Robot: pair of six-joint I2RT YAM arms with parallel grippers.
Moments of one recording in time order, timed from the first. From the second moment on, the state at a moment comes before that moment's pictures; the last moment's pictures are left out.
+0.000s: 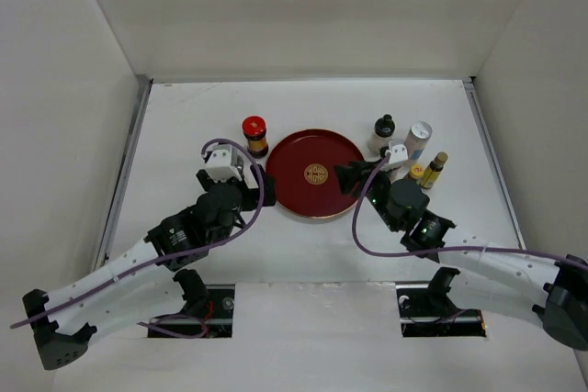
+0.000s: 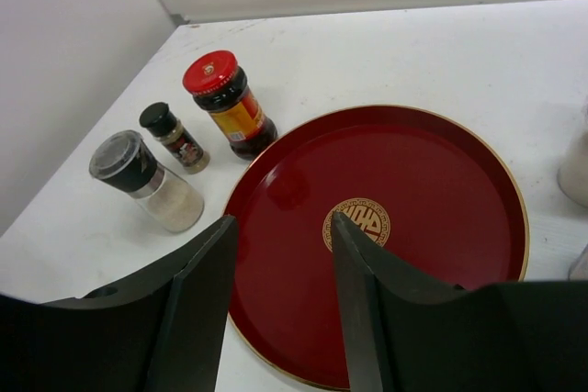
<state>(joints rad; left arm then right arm) -0.97 0.71 0.73 -0.38 -0.68 -0.62 0.88 0.97 0.52 0.44 0.42 0.35</state>
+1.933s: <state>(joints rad) -0.47 1.79 1.24 -0.10 -0.51 -0.35 0.84 1.00 0.52 0.43 0.41 0.37</state>
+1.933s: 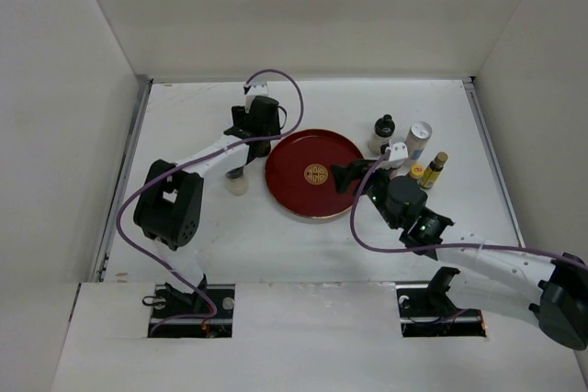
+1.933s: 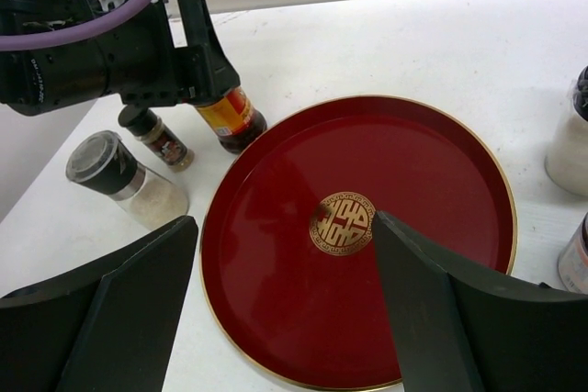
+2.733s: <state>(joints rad) -0.71 1.75 1.25 0.02 -0.48 -0.36 0.71 0.90 0.44 0.45 0.43 0.47</state>
